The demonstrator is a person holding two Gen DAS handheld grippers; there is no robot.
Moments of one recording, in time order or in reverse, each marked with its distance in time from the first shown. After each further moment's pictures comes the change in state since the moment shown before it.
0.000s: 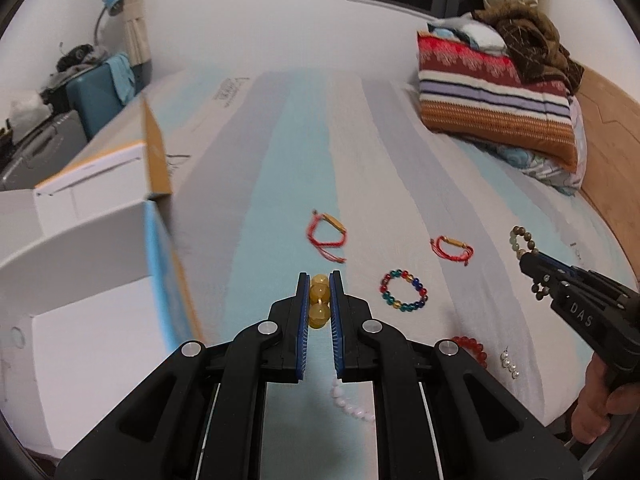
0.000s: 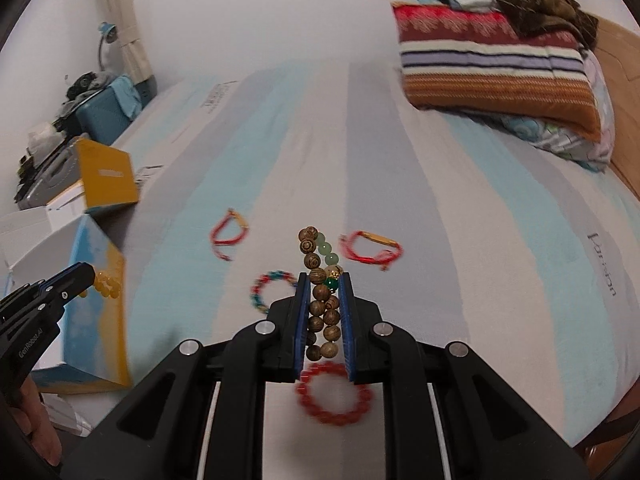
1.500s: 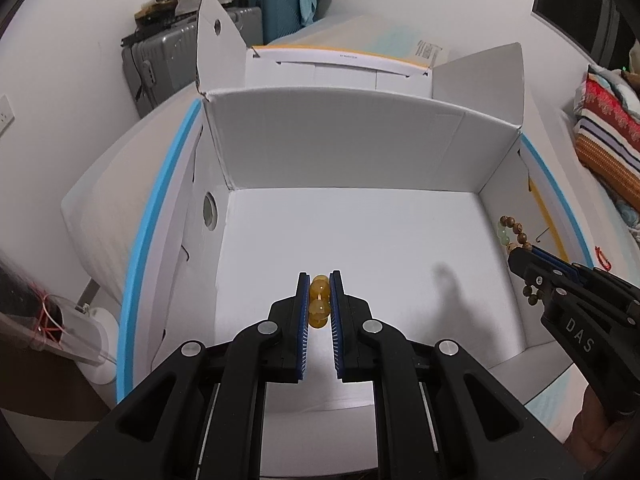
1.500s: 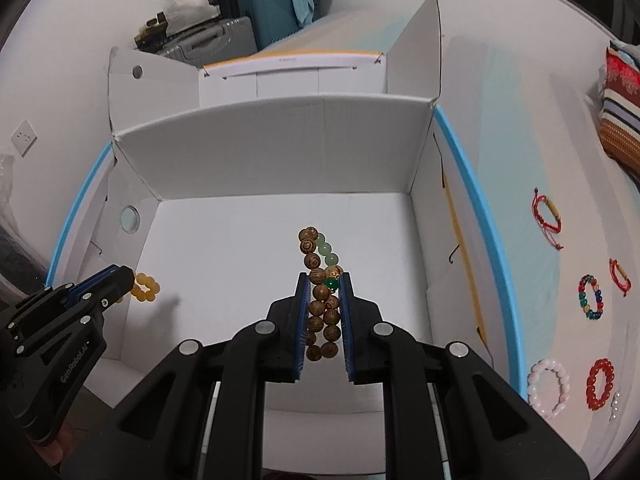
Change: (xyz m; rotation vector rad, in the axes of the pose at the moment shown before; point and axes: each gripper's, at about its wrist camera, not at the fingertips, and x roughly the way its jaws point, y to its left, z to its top) left arm -0.054 0.288 -0.108 -0.331 0.146 0.311; right arm 0.039 0.350 -0.074 -0.352 0.185 0.268
